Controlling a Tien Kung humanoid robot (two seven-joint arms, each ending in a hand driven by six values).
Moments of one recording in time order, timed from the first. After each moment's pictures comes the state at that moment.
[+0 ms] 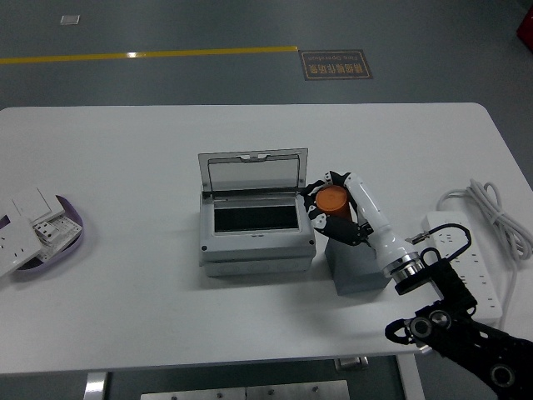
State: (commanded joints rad) left arm -0.07 0.28 -0.42 -0.26 0.58 0.01 0.03; right arm 0.30 -0.37 0.65 1.58 -1.41 -0.49 0.10
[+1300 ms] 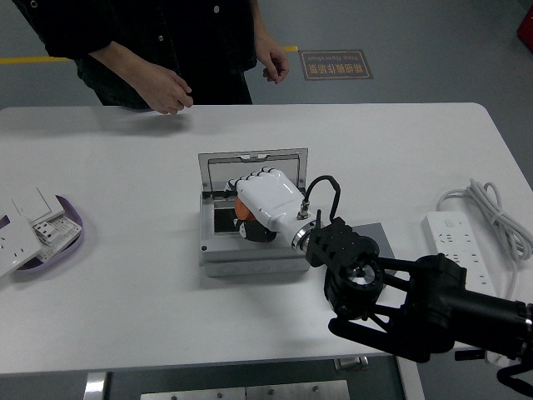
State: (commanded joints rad) left arm -0.08 0.28 -0.38 -0.26 0.56 0.02 0.04; right arm 0.68 -0.20 0.32 1.42 -2.11 -0.22 -0.51
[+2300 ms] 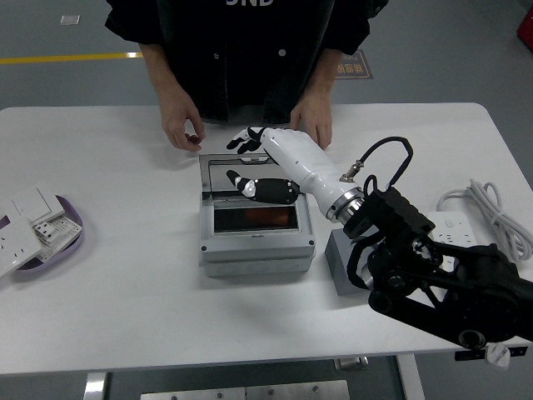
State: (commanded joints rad) left arm -0.08 0.28 -0.40 -0.26 0.58 0.02 0.04; right arm 0.69 -0.37 0.52 1.68 -1.75 -0.34 -0.39
